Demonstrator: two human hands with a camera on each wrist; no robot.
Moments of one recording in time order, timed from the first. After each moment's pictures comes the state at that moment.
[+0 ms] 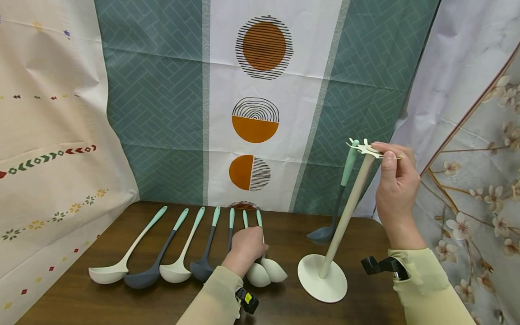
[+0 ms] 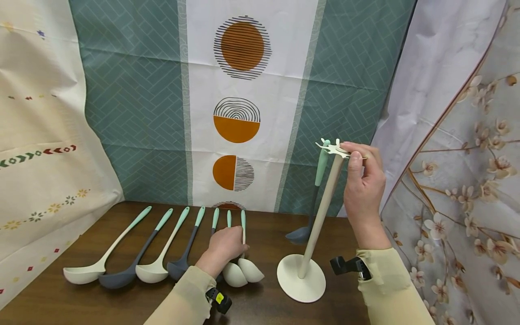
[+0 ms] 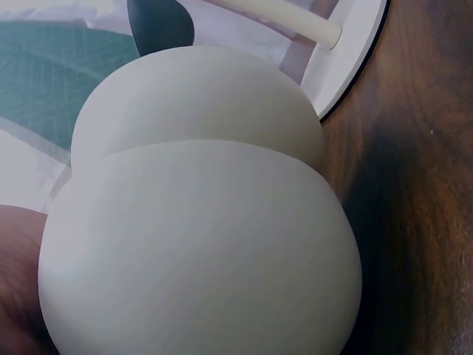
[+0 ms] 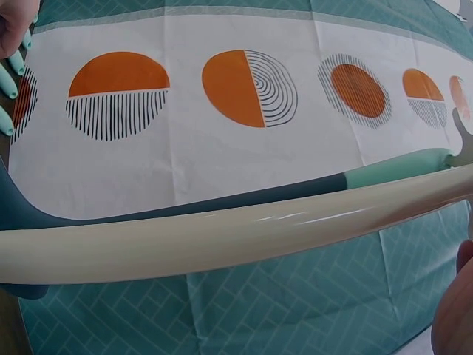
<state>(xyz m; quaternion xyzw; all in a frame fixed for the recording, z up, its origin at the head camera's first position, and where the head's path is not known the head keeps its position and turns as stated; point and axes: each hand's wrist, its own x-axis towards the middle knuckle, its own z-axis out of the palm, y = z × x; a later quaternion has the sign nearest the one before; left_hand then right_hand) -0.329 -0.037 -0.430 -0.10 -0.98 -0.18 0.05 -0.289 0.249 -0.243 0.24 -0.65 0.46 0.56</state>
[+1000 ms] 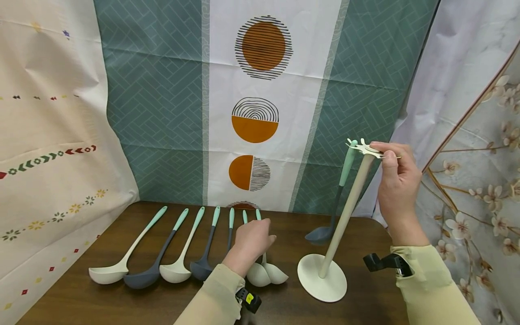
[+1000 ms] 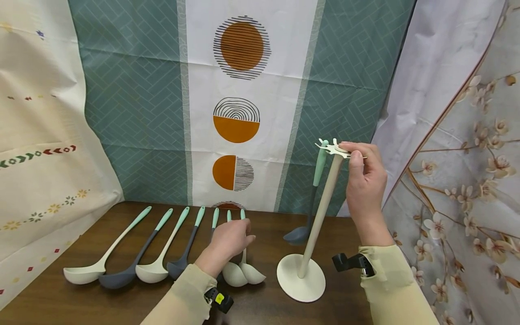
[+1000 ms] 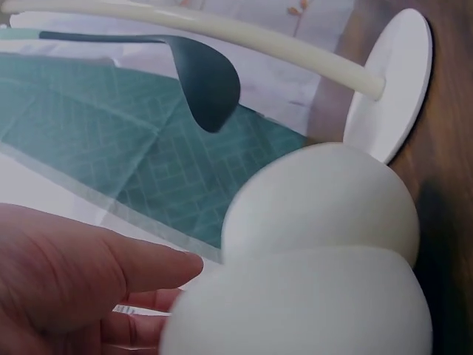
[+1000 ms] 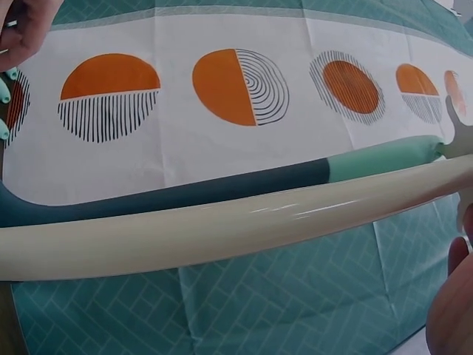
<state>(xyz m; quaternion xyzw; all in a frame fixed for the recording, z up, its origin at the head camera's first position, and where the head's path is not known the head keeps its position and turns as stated) -0.321 -0.029 -0.406 -0.15 -0.97 -0.18 0.10 -0.292 0.255 -0.238 0.25 -0.64 0.49 0.54</state>
